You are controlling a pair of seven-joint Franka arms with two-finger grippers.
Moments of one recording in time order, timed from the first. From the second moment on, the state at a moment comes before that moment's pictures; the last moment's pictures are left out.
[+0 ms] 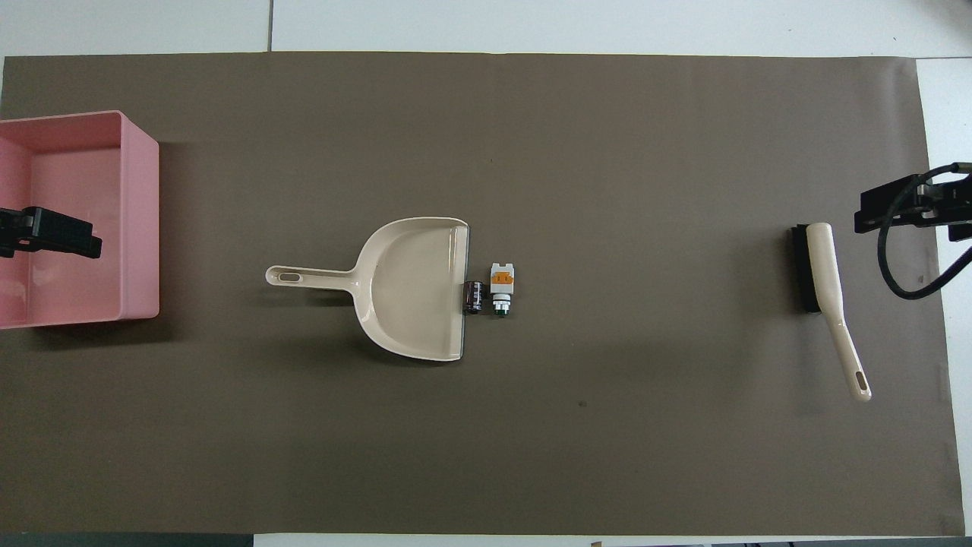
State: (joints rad) left arm 0.02 -0.04 -0.03 -1.64 -0.01 1.56 0.08; right arm 0.03 -0.02 -0.05 -1.58 -0.02 1.52 0.10
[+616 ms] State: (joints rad) left arm 0.02 -0.04 -0.04 -1.64 0.00 1.46 0.09; right arm -0.15 -0.20 -0.07 -2.16 -0.02 1.93 -0.17
